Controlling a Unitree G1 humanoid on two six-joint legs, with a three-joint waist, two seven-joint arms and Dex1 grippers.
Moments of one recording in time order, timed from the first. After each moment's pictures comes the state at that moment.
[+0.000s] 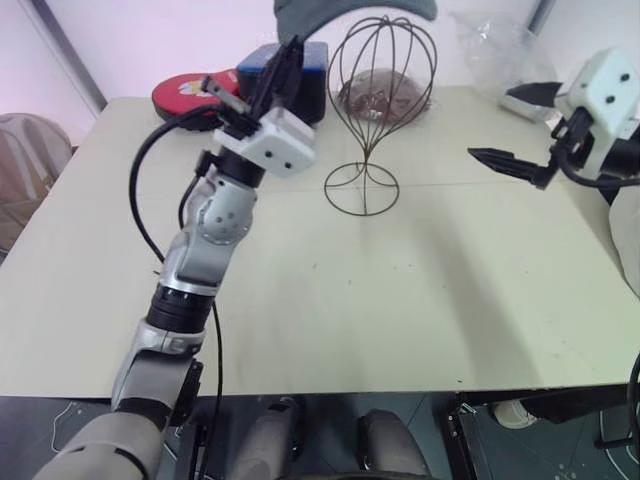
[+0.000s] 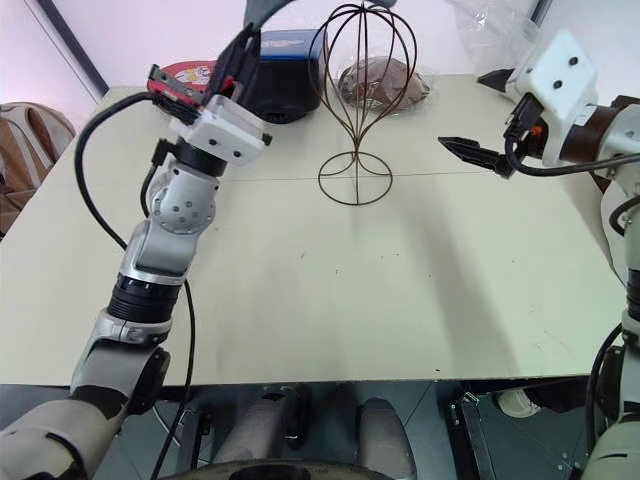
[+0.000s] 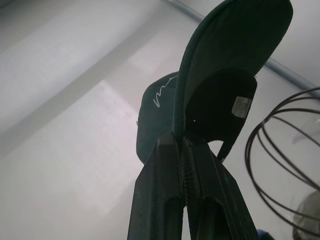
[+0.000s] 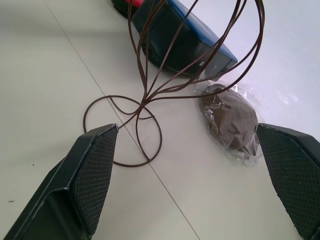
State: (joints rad) left arm -0.75 0.30 -0.14 0.05 0.44 -0.34 0.03; right arm -0.71 -1.02 -0.17 -0.08 0.30 0.48 0.99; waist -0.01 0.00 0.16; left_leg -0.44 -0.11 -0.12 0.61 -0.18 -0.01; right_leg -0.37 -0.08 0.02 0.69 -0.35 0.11
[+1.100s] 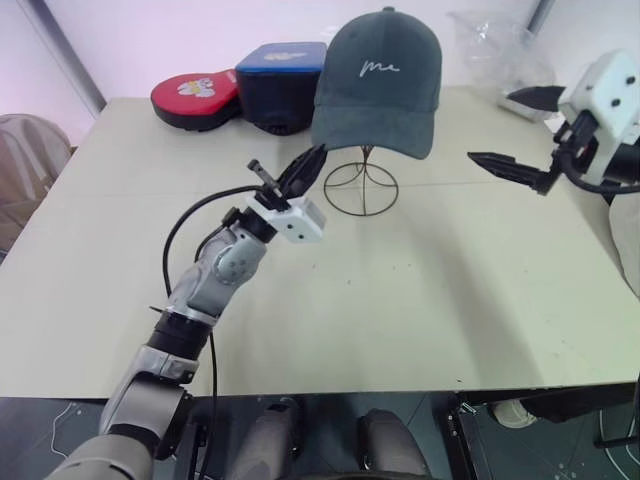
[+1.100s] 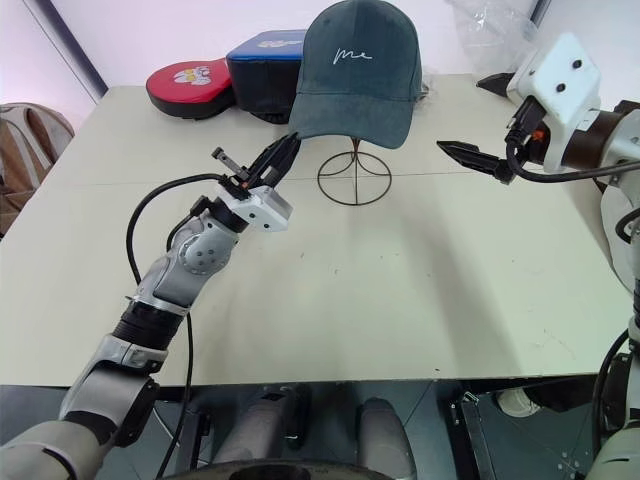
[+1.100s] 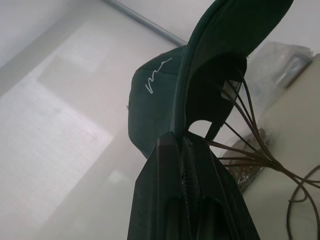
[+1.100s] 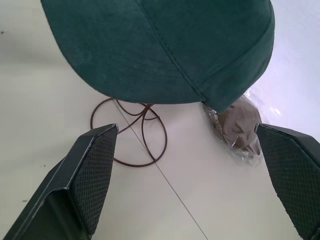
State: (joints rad) left arm -0.59 0.35 -0.22 0.16 0.51 -0.51 -0.01; right arm -0.68 -1.04 -0.19 -0.15 0.34 0.53 0.96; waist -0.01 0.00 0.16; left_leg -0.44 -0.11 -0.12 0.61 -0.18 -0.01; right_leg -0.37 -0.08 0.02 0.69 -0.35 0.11
